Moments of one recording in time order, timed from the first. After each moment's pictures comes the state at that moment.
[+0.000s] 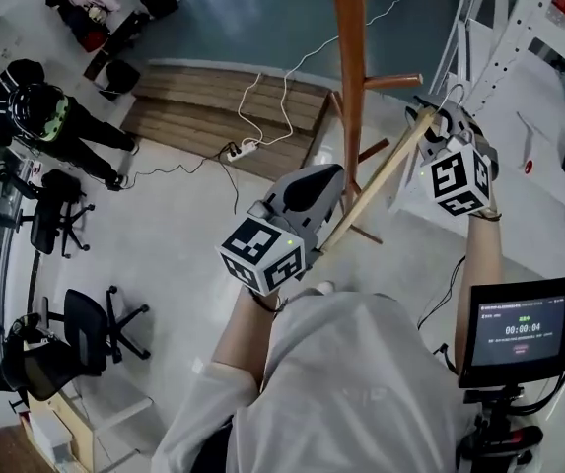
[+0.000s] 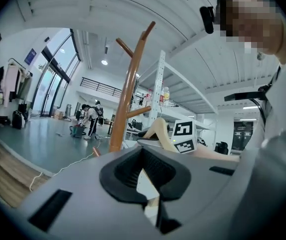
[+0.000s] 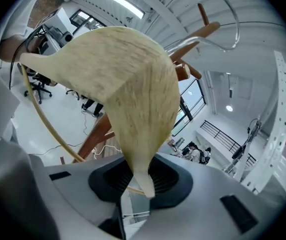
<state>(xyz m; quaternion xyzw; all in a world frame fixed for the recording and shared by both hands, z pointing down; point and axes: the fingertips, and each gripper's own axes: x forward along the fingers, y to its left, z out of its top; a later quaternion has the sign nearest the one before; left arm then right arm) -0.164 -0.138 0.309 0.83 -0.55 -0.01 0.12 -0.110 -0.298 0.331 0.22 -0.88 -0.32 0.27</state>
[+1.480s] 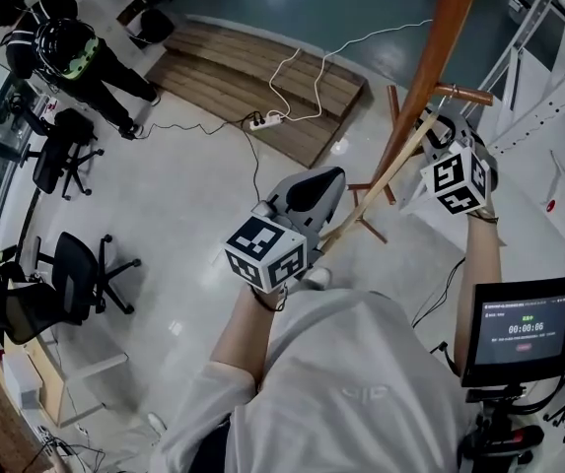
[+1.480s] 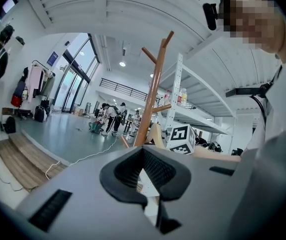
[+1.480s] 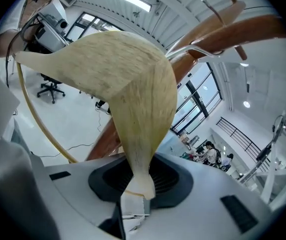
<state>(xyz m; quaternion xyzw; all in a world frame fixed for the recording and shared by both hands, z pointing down) -0.230 -0.093 0.334 0.76 -0.63 -0.03 0.16 -0.188 -0.285 0.389 0.15 -0.89 -0.30 0.32</state>
